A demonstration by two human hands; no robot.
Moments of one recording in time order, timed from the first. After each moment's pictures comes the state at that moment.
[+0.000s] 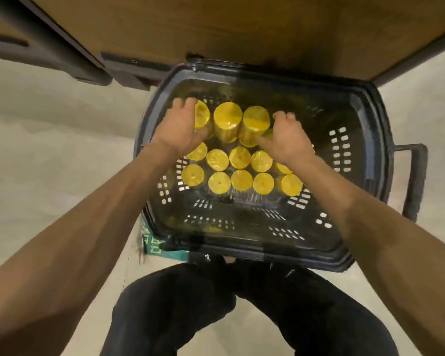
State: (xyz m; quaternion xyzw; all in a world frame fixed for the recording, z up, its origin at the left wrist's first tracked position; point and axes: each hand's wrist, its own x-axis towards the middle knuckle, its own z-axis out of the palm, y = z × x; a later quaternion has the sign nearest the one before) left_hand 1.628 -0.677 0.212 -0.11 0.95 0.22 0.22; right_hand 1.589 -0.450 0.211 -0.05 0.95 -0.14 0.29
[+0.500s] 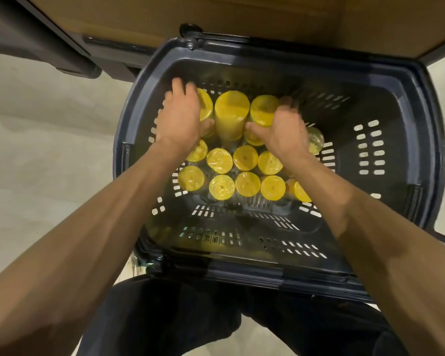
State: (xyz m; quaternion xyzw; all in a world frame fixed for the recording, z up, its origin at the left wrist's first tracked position) left_hand 1.613 -0.667 0.151 -0.12 0.98 0.13 0.12; right_hand 1.579 -0.475 0.135 0.00 0.97 -0.16 0.20
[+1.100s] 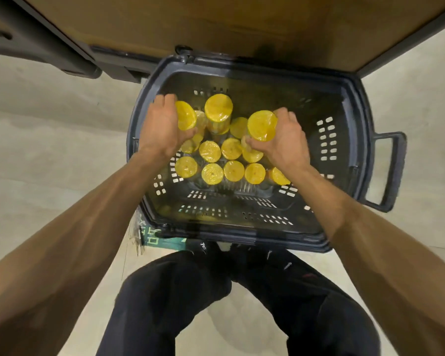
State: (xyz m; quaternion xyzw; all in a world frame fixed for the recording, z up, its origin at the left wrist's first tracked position) left_hand 1.648 -0.675 0.222 -0.15 0.95 0.22 0.14; right_hand 1.617 -0.430 0.224 0.00 0.95 -0.22 0.21
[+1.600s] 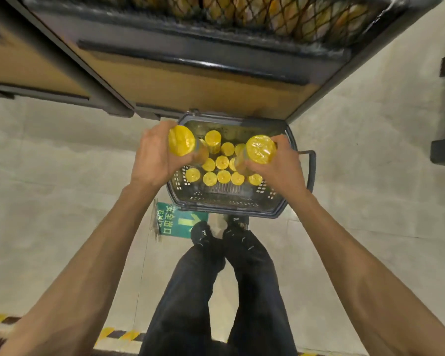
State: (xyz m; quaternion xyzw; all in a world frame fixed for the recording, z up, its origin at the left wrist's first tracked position) left_hand 1.716 -0.657 0.562 -0.15 0.93 0.31 0.10; right_hand 1.680 -0.398 0.531 0.04 0.91 -0.34 0.21
